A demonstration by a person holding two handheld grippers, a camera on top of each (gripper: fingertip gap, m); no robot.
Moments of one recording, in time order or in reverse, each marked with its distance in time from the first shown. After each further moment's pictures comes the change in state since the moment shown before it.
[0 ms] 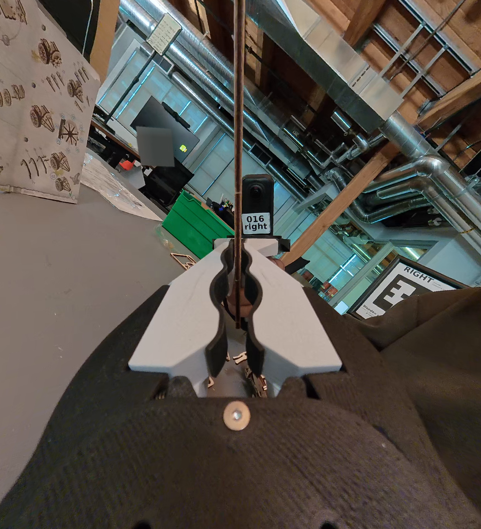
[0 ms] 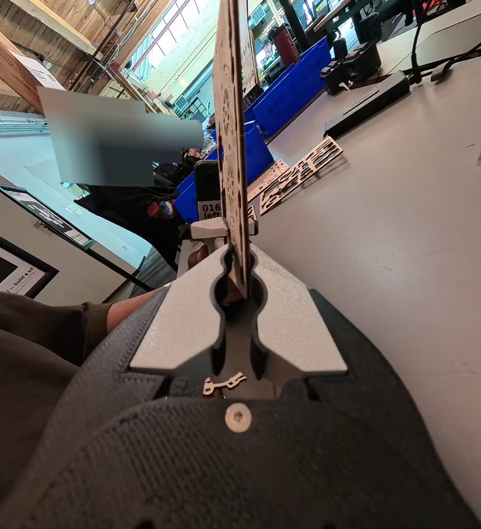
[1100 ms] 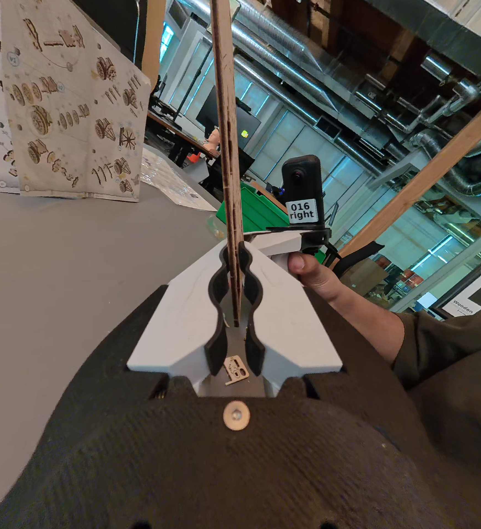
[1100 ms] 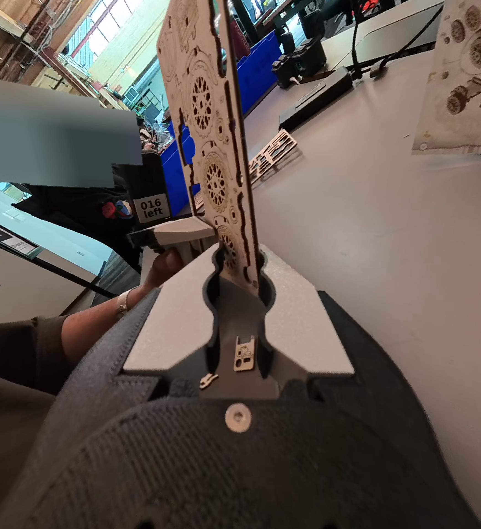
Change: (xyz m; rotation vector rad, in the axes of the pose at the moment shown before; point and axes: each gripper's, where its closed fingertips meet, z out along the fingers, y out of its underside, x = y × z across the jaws) left arm -0.019 0.006 0.003 -0.065 -0.234 0.154; right arm 0.027 0.005 -0.001 -0.018 0.160 -0.007
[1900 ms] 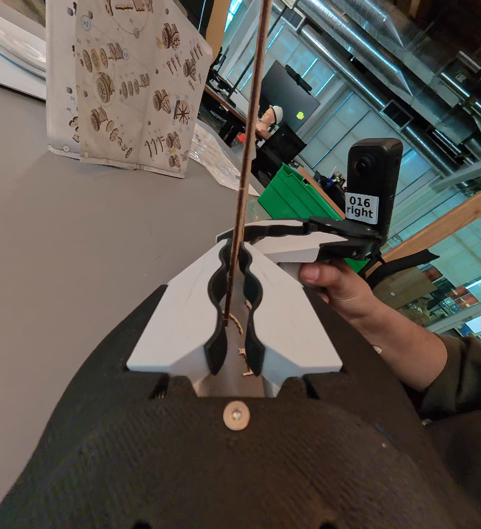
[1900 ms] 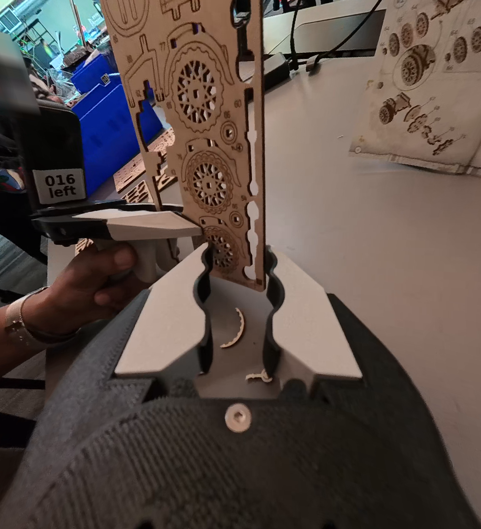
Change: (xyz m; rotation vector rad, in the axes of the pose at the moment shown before) left arm -0.028 0.011 0.000 -0.065 -0.204 -0.050; right arm 0.034 0.008 0.009 -0.075 0.267 -0.152
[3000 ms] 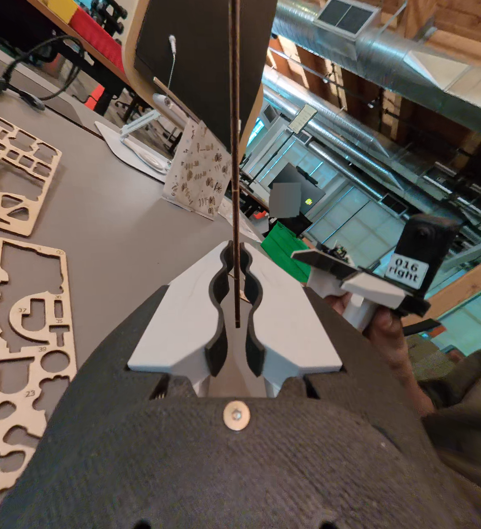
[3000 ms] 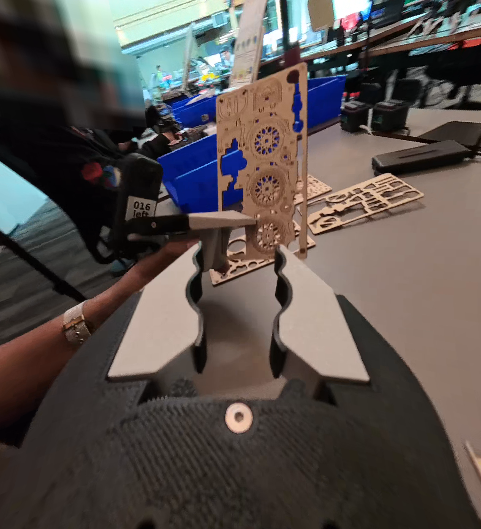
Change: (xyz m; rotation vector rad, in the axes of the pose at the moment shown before) left arm 0.015 -0.021 -0.222 0.309 -0.081 -0.029; right arm -0.235 0.007 0.026 0.179 -0.163 -0.214
